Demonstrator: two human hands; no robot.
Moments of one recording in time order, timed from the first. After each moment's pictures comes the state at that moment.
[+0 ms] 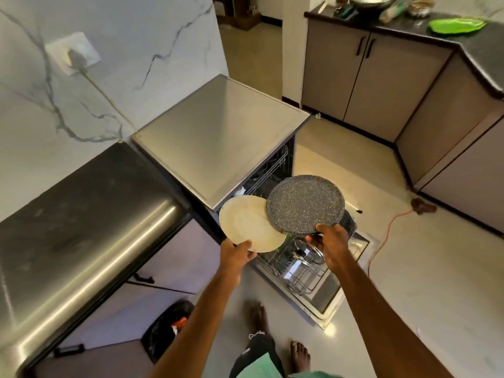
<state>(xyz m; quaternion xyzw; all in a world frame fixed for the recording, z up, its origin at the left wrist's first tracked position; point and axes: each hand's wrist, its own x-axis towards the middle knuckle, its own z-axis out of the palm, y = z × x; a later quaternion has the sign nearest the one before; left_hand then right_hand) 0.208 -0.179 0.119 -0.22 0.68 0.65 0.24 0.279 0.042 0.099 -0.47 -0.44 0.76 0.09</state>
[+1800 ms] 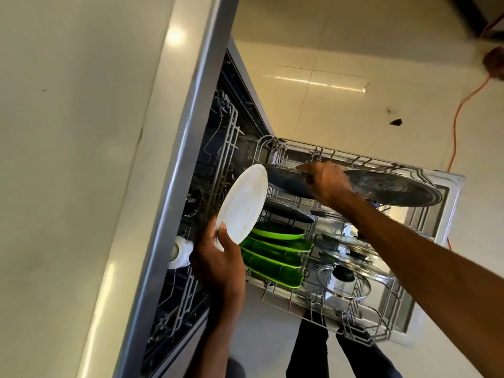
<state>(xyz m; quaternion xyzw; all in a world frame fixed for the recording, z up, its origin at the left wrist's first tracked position) -0.106 0.031 -0.205 0.01 0.96 0.26 0.06 -0.053 0.258 -0.339 -0.32 -0.87 0.35 -0.16</state>
